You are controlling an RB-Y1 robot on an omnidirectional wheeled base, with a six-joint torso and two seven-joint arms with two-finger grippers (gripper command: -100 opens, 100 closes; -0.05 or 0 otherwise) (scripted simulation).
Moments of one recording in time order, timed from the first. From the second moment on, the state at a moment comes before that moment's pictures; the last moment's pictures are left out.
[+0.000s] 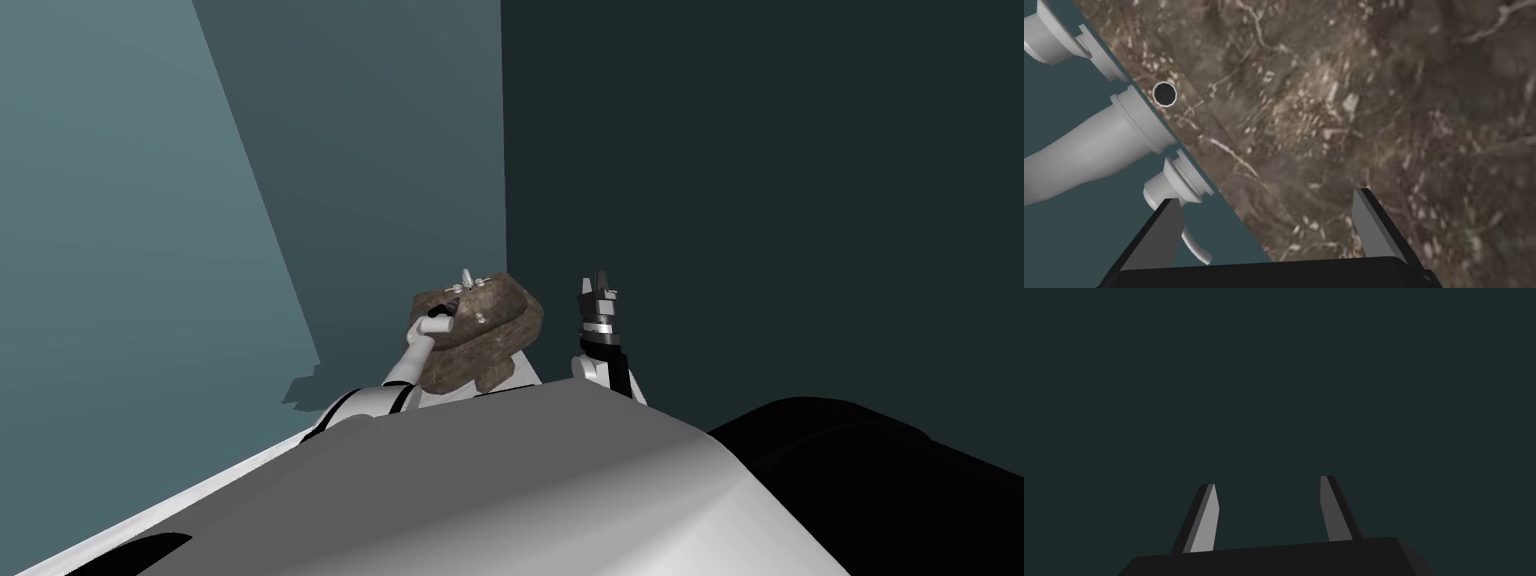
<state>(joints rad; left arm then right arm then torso) -0.51 0.19 0.04 -0.99 0.05 0.43 -0.26 0.51 0.02 -0.05 -2.28 -0.09 -0.48 0.05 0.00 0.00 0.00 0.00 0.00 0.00</state>
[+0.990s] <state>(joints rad) -0.73 0.16 0.05 -0.68 0.04 0.59 -0.31 0.51 0.02 -0.05 -2.28 -0.09 -0.48 0.05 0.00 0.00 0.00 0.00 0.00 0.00</state>
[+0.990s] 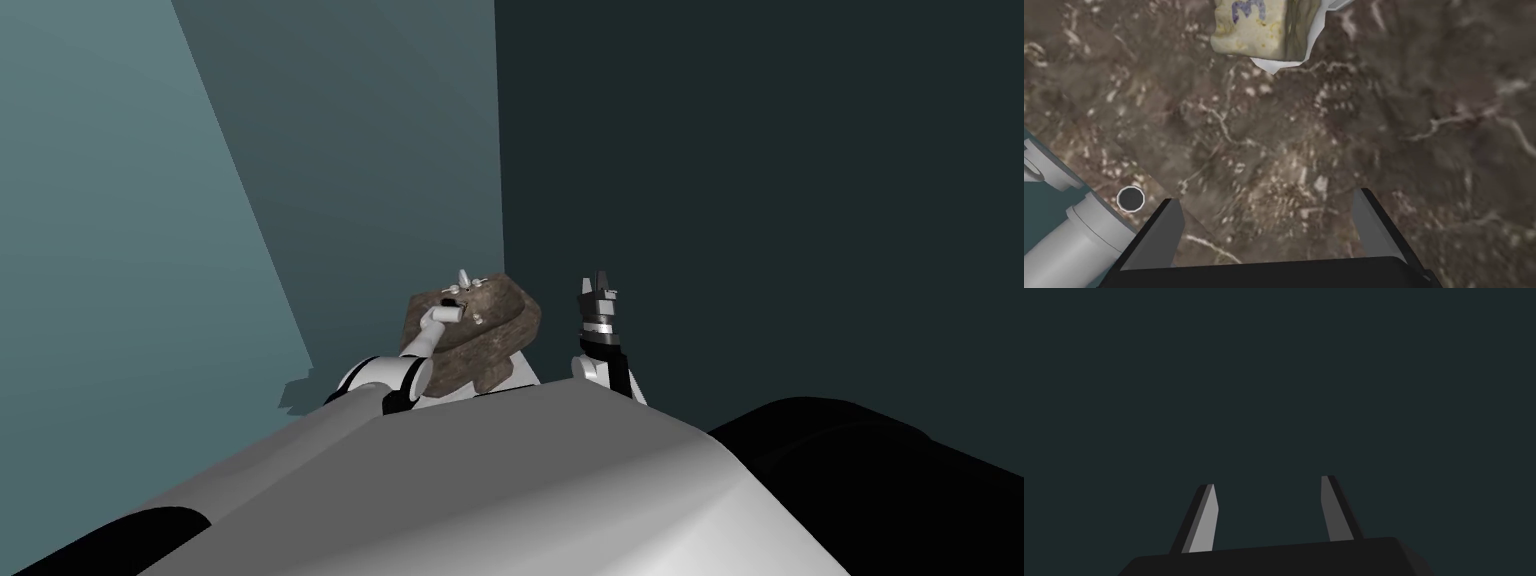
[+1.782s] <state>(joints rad) -0.93 0.10 0.05 -0.39 0.04 0.72 -0.35 0.51 0.02 -0.05 -2.28 -0.09 -0.48 0.05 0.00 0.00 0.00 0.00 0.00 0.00</state>
